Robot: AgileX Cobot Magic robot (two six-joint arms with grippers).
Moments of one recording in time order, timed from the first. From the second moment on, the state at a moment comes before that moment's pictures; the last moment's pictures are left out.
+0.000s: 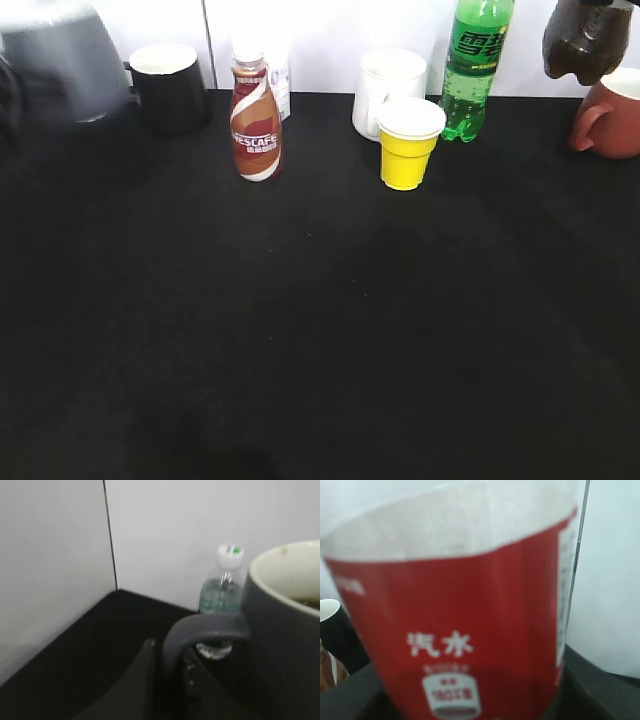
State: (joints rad) left arm -0.48 1.51 -0.79 1.70 0.80 -2.11; right arm 0.17 1.38 -0.89 -0.65 -0.38 0.69
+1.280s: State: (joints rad) left arm -0.30 1.55 -0.87 1.73 0.36 -1.76; right arm 0.17 1.38 -0.89 -0.83 -0.42 0.69
